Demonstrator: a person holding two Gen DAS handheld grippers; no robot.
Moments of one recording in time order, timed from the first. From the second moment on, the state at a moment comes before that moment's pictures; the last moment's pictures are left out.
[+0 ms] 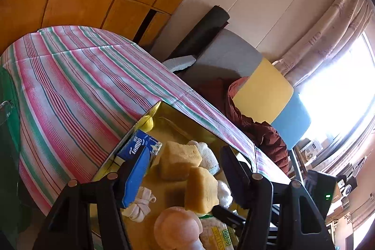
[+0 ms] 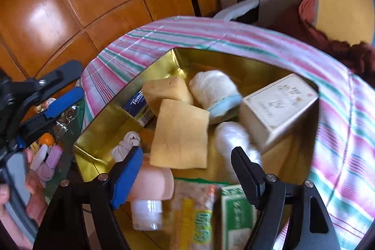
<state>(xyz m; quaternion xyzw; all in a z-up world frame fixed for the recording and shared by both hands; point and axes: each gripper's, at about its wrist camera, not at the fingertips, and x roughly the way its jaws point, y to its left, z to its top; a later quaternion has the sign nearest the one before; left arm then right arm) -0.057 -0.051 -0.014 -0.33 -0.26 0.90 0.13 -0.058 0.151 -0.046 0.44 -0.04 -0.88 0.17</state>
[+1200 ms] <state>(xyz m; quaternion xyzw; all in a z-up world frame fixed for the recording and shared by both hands) -0.031 0.037 -0.025 -0.37 -0.15 0.89 0.24 -0.004 0.271 -0.045 0.41 -0.05 -0.91 0.01</state>
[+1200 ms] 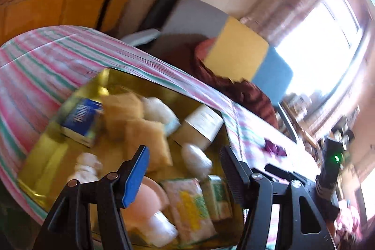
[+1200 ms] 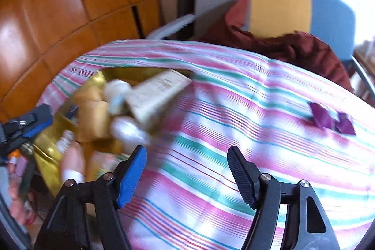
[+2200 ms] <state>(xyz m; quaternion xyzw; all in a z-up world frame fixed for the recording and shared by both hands) 0.035 0.166 -0.043 -0.42 -0.01 0.83 0.37 -0.030 0.547 -0.080 0.37 -0.12 -0.89 -0.25</state>
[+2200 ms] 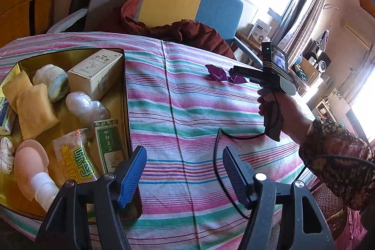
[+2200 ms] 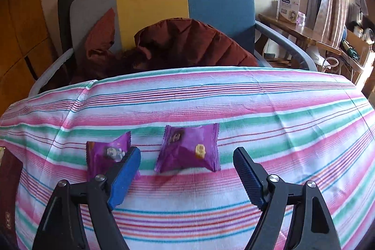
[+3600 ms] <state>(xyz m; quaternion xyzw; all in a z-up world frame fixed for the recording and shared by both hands) -0.091 0.425 -0.066 -0.42 0.16 0.79 0.41 0.024 0.559 -0.105 0.36 -0.18 -0.88 -0.27</state>
